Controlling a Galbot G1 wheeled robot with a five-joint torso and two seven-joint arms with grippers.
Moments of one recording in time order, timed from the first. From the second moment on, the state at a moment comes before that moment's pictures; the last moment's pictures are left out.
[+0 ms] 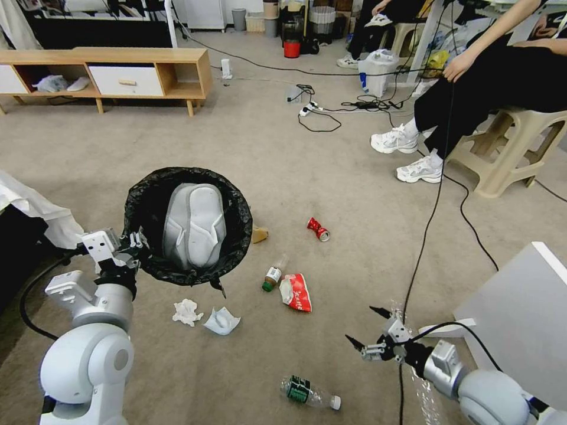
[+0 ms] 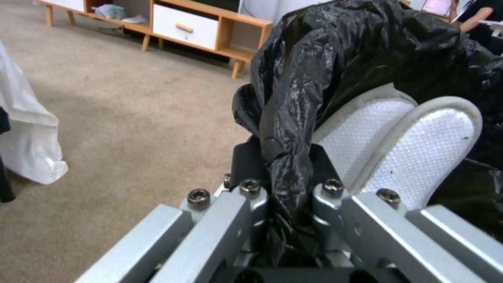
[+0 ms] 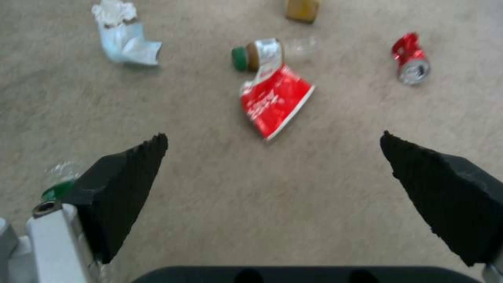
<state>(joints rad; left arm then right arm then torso) 1.32 -1.42 -0.73 -2.30 -0.46 0.47 -0.23 -1.44 0.56 0.12 1.87 0.49 0.07 -0.14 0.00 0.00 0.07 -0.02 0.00</state>
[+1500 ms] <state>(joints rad) 1.31 -1.43 -0.71 -2.25 -0.46 0.45 -0.23 -1.18 0.58 -0.26 1.67 0.44 0.22 -0.30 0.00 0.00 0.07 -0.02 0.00</state>
